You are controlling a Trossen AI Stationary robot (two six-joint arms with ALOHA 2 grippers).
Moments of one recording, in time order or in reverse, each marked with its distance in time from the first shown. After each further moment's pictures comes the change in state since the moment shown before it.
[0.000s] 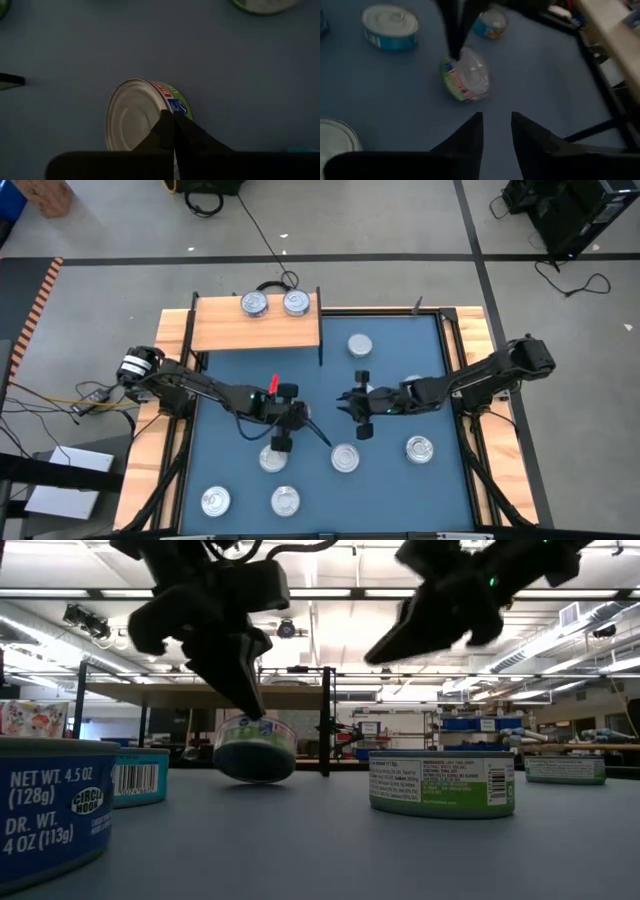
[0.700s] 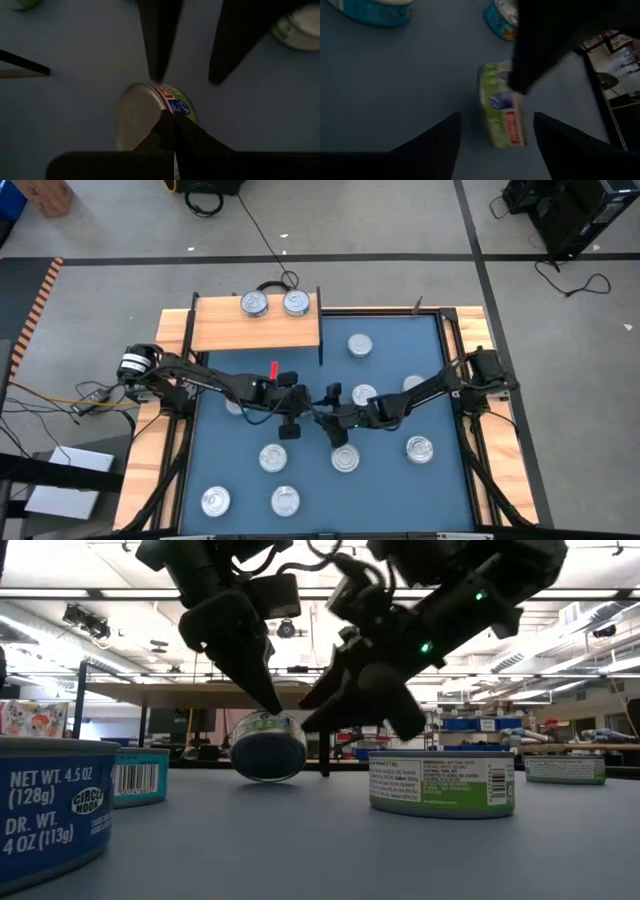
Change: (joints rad) left arm 0.093 -0.018 0.006 0.037 0.023 -0.065; right arm 0.006 0.404 0.172 0.233 0.082 -0.234
